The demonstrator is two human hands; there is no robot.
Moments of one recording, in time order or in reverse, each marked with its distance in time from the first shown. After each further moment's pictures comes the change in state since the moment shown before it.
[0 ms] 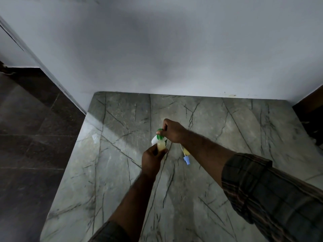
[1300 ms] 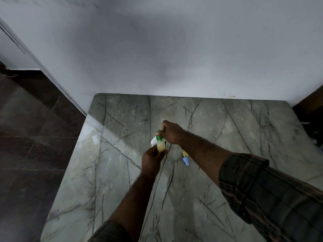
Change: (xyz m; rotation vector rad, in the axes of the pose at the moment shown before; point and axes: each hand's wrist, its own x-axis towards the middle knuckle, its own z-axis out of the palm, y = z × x) left_hand 0.002 -0.004 0.004 0.004 0.016 0.009; right_hand -0.003 -0.003 -0.003 0.005 -0.026 0.003
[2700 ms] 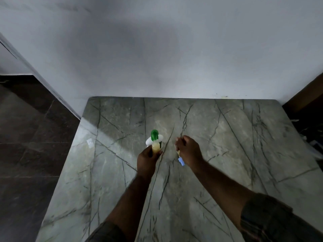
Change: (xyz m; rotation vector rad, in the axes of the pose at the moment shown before) left_hand -0.001 0.000 0.000 -0.006 0.005 0.058; right_hand -0.068 0.070 0.027 0.432 0.414 0.206
